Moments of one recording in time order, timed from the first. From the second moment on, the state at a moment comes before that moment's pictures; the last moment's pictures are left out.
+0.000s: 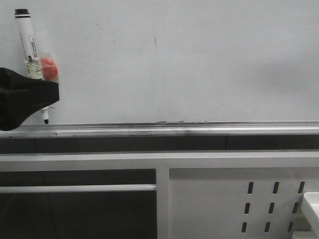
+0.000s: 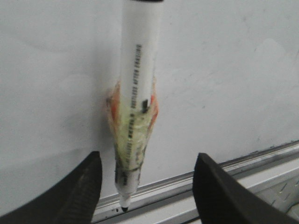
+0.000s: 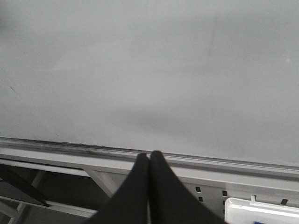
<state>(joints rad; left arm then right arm) -0.65 1.37 -0.20 -0.20 -0.92 -0.08 0.22 0.59 -0.49 0.12 0.36 0.12</state>
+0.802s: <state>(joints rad) -0.65 1.55 -0.19 -0.20 -1.14 -0.08 0.23 0.59 -0.49 0.12 0.36 0.12</state>
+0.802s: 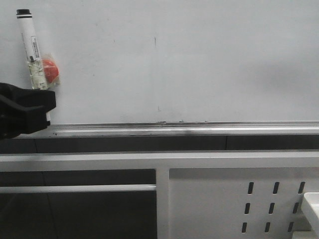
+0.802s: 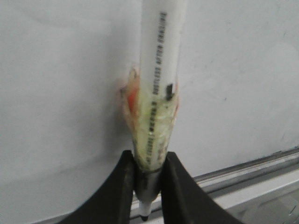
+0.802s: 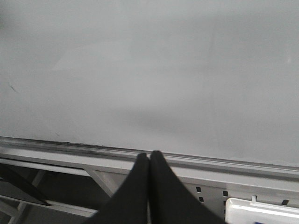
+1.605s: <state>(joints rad) -0.67 1.41 -0.31 0.46 -0.72 -0.08 0.77 0.80 -0.65 0.10 0.50 -0.19</state>
